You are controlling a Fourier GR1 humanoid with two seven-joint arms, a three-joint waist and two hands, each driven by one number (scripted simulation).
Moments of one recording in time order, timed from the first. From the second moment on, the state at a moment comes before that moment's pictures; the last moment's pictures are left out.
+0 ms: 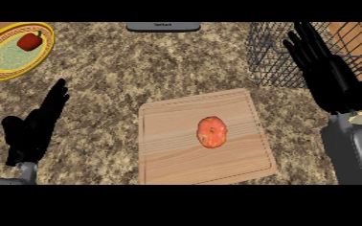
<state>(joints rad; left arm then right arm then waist) -0.01 0.47 -0.12 -1.58 0.18 0.19 0.14 -0.35 -0.33 -0.02 -1.56 -0.40 0.06 0.14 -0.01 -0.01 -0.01</state>
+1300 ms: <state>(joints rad) -0.18 0.43 -0.04 -1.40 0.25 0.11 0.20 -0.64 -0.06 0.47 -1.56 0.67 -0.21 0.63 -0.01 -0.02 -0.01</state>
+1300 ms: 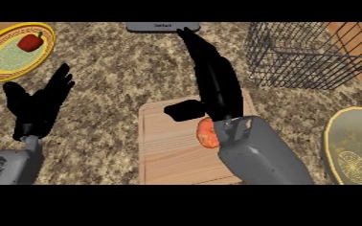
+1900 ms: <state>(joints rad) -0.17 0.43 -0.02 -1.38 0.25 0.10 0.18 -0.89 -0.16 0.31 -1.63 0.59 0.29 1.09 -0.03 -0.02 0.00</state>
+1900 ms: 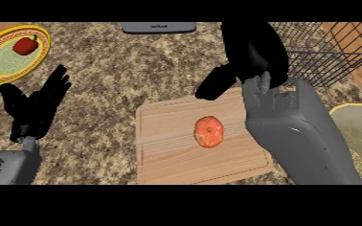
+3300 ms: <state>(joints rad) -0.20 0.39 0.00 -1.37 0.21 0.08 0.18 -0.24 -0.18 0.42 -2.14 0.69 0.24 0.96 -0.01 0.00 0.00</state>
